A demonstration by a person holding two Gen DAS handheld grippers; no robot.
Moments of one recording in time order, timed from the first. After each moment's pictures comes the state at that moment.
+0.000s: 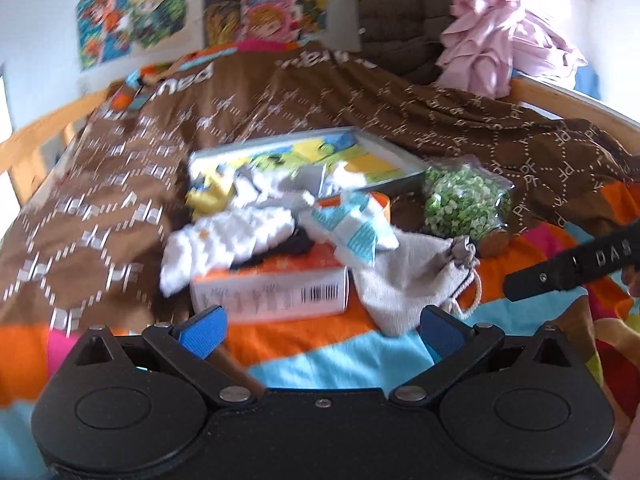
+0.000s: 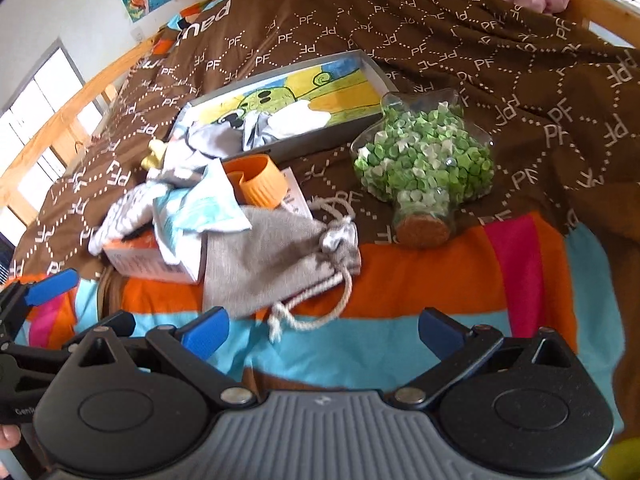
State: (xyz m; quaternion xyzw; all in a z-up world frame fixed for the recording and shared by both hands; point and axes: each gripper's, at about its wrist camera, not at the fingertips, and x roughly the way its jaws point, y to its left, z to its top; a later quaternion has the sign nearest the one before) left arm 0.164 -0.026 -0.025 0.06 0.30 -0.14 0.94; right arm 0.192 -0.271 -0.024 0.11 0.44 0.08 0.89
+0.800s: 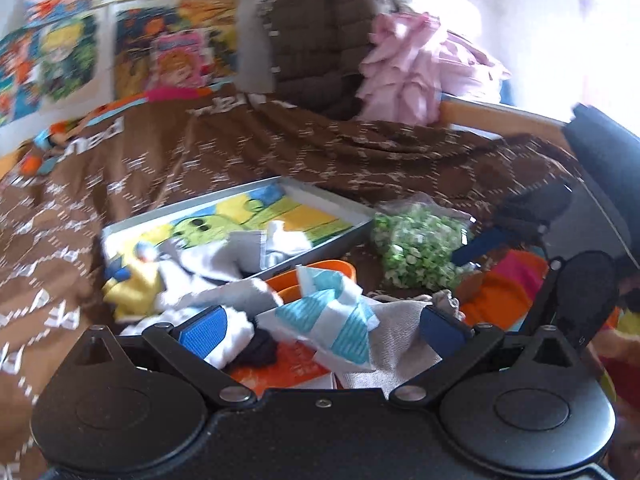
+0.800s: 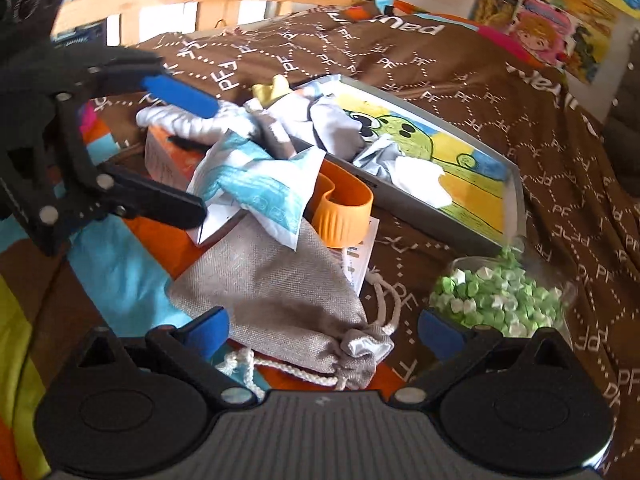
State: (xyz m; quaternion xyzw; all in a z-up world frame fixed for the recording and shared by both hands) left arm 0.241 -0.026 -0.035 0.09 0.23 -0.29 0.92; right arm 0.234 -0.210 -0.047 -0.23 0.34 0.26 0.87
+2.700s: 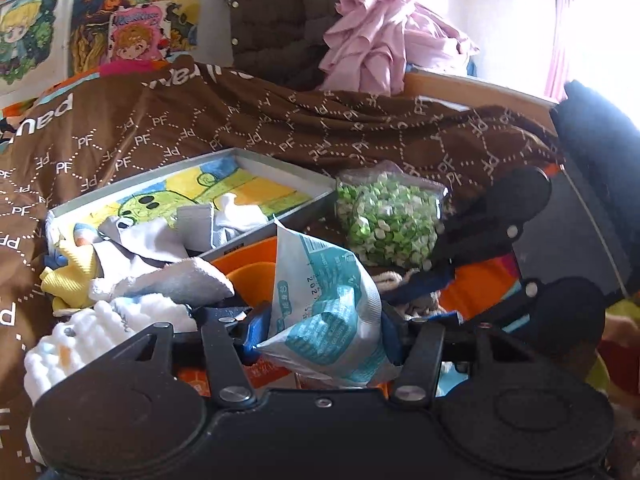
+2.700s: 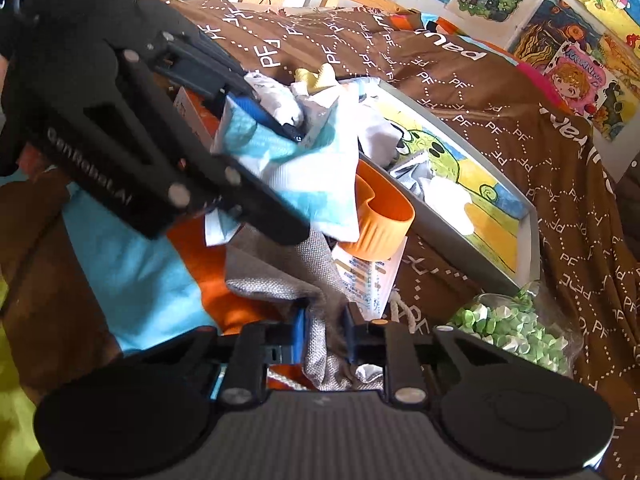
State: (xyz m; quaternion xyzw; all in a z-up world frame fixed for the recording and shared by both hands) left arm 0.263 -0.042 -0.059 0.08 0.26 -0.34 0.90; right arm 0.226 -0.181 -0.068 -0.31 0.31 0.27 0.85
